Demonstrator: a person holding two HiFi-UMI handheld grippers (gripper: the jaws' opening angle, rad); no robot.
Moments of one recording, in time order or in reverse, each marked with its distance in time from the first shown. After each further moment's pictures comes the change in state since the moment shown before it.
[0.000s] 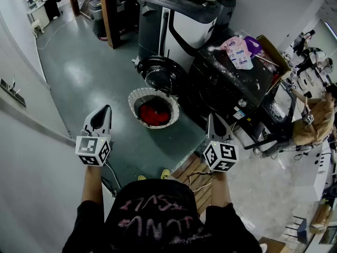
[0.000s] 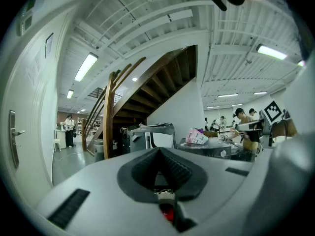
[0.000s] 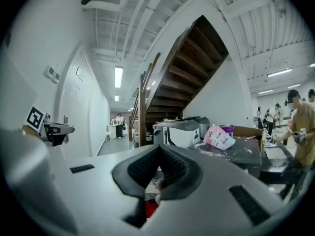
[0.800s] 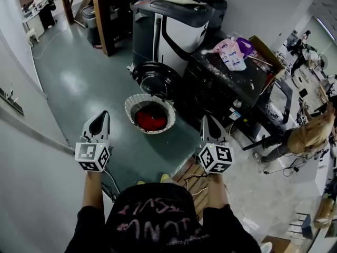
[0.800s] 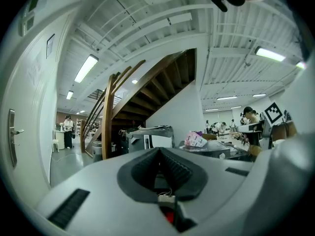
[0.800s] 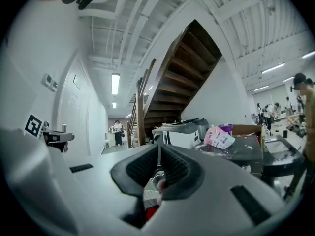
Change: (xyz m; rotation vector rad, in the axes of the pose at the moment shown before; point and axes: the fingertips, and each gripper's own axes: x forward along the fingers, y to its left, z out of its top) left arm -0.006 -0.006 0.000 -0.021 -0.014 -0.004; right arm -0.011 0.005 0.006 0.061 -0.057 -0.015
